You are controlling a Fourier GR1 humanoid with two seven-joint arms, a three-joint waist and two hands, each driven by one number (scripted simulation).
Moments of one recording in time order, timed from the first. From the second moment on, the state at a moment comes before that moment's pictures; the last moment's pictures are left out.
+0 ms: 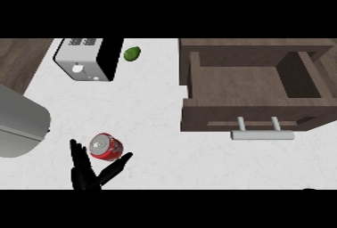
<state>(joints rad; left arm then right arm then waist) 0.12 0.00 -0.14 -1.18 0.40 0.72 -0.54 0.17 -0.11 -0.28 -2.22 -0.15 0.10 0.25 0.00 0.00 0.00</state>
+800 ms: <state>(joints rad) -0.09 0.03 -0.01 -0.85 0.42 0.50 -0.66 0.13 -0.09 -0.28 -2.24 -0.11 0.10 0.29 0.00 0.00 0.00</state>
